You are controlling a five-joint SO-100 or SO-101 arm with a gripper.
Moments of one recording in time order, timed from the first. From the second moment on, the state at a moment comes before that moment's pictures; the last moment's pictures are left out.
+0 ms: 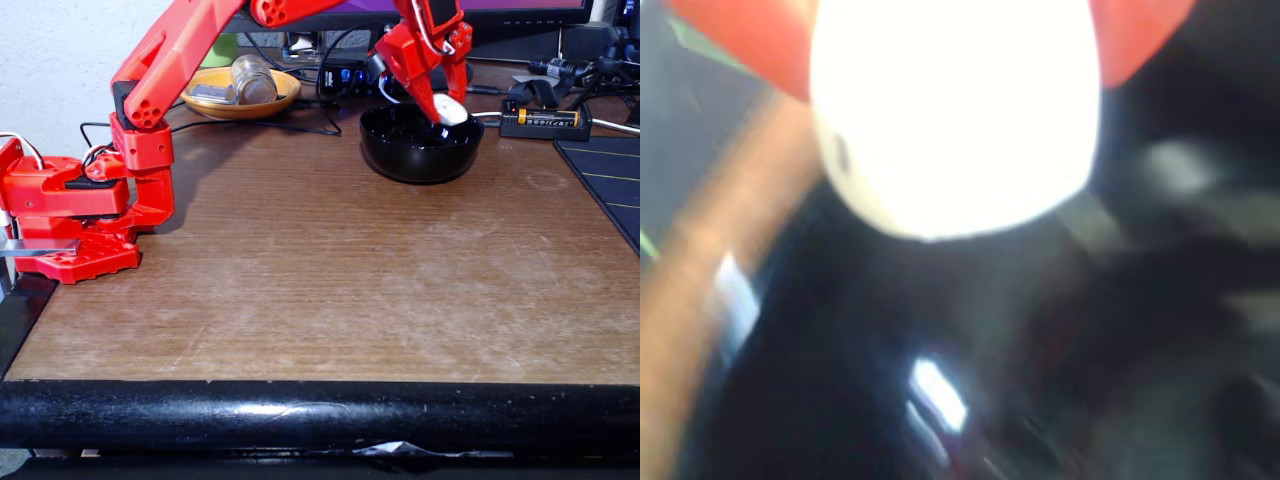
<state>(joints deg) -24.0 50.3 27.5 80.9 -10.2</state>
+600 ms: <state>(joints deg) -25.7 49.3 26.0 82.5 -12.0</state>
